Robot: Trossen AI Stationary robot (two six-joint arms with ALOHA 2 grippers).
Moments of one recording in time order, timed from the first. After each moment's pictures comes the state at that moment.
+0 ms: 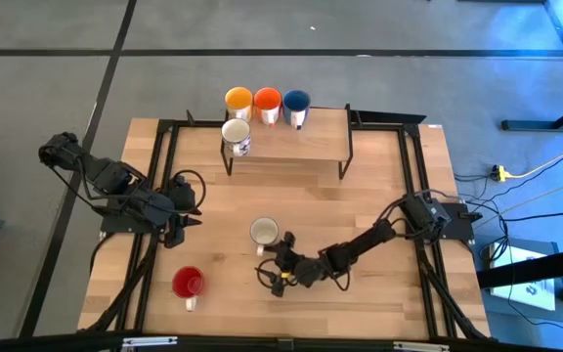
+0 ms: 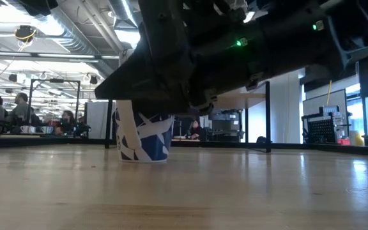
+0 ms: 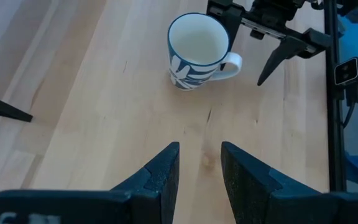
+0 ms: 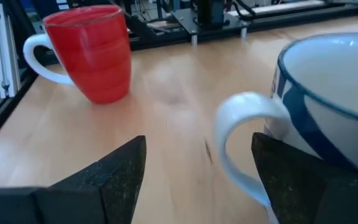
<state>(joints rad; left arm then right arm) -0.50 0.89 1.05 -1.08 -0.31 -0.66 0.44 2.21 1.16 0.72 0.58 0.30</state>
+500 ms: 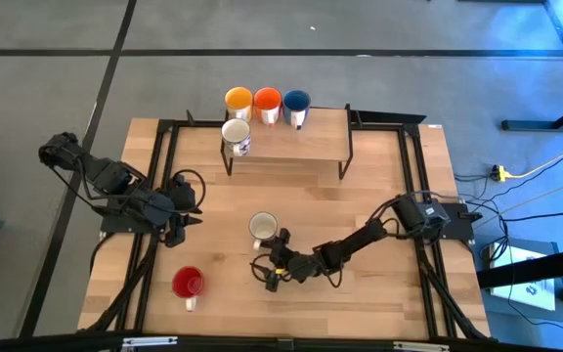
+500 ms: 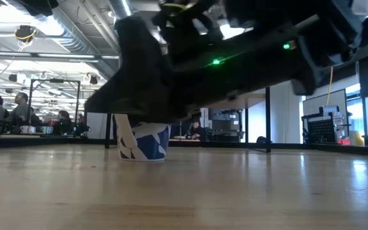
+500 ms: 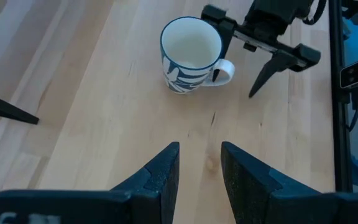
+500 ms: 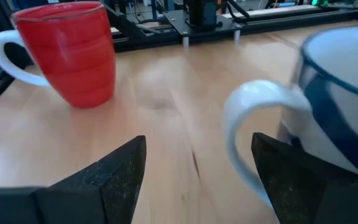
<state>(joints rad) -0.50 0.89 1.05 -1.08 -0.33 -0.65 0.40 2.26 1.20 0.76 0.58 0.26</state>
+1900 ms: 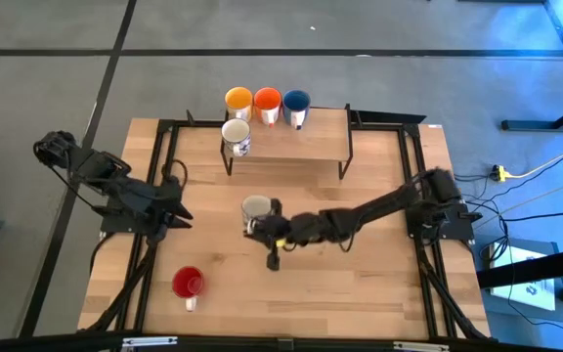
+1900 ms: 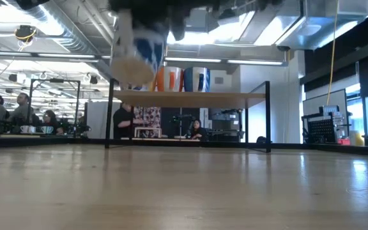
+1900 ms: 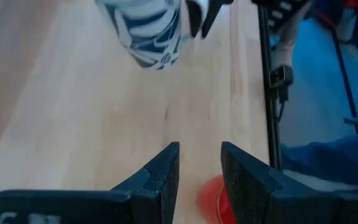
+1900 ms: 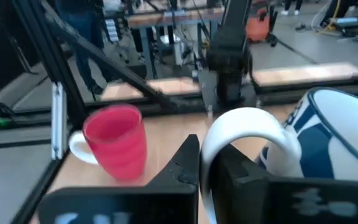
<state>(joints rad) -0.50 0.77 1.05 -1.04 -0.17 -0.65 0.27 1.93 1.27 0.46 0.24 0.16</state>
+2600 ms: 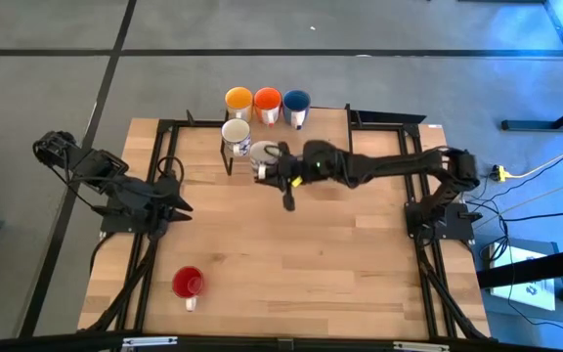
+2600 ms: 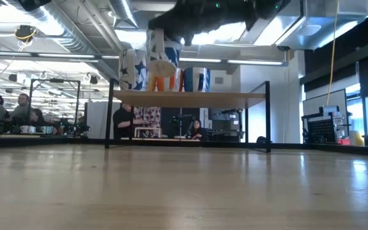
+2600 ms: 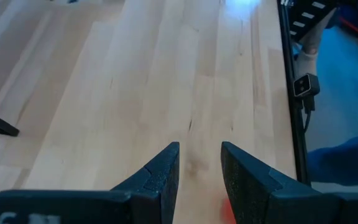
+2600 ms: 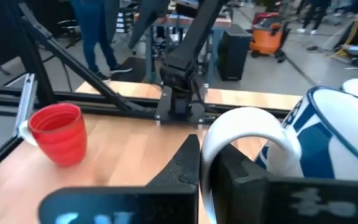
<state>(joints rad) -0.50 0.74 1.05 -1.08 -0.27 -0.62 -0.12 1.72 1.23 0.29 -0.22 -0.09</state>
